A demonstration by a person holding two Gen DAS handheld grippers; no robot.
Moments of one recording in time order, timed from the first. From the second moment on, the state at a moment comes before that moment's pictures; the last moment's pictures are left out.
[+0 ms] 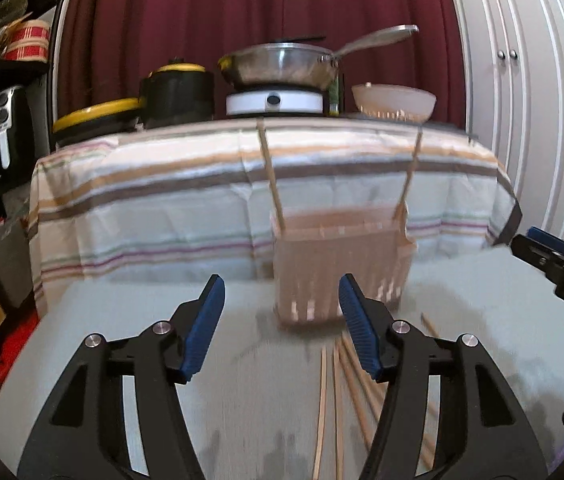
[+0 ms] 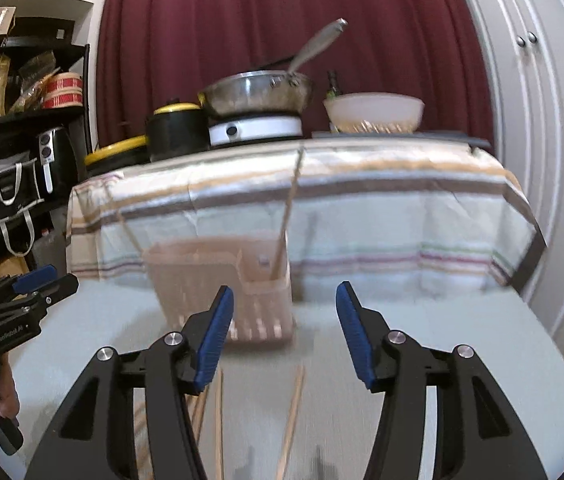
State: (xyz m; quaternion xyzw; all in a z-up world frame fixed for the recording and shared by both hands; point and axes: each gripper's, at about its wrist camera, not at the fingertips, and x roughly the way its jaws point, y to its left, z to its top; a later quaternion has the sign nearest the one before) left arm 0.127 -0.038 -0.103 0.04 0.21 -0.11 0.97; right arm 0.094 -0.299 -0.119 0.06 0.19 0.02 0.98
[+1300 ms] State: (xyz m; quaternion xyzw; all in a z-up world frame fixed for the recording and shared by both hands) left arm 0.018 -0.020 -0.225 0.03 0.33 -0.10 0.94; right arm 0.000 -0.285 -0.246 0.05 0.32 0.02 0.94
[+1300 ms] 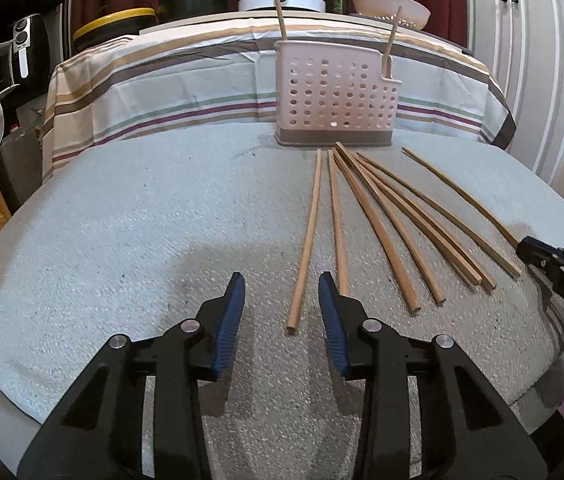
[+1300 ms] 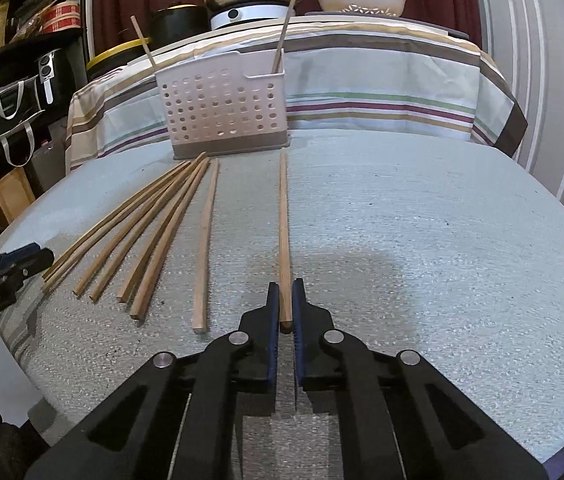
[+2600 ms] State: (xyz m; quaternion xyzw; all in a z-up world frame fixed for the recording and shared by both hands) left arm 0.012 -0.023 -0.218 0.04 0.30 -0.11 0.95; right arm -0.013 -0.289 -0.226 0.05 0.28 0.02 0.96
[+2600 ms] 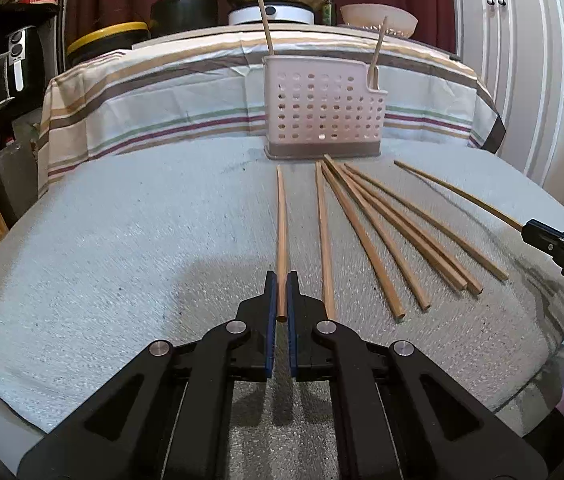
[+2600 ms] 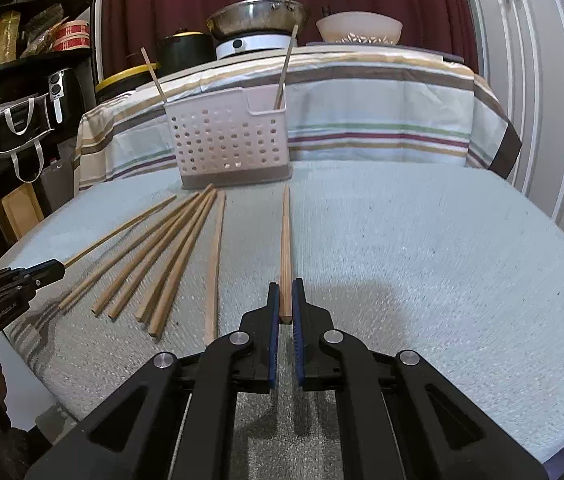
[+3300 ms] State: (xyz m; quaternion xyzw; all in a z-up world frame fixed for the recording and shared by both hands) left arm -0.009 -0.017 -0.147 0.02 0.22 -0.10 0.97; right arm -0.031 -0.296 -0.158 0.04 0.19 0.01 0.98
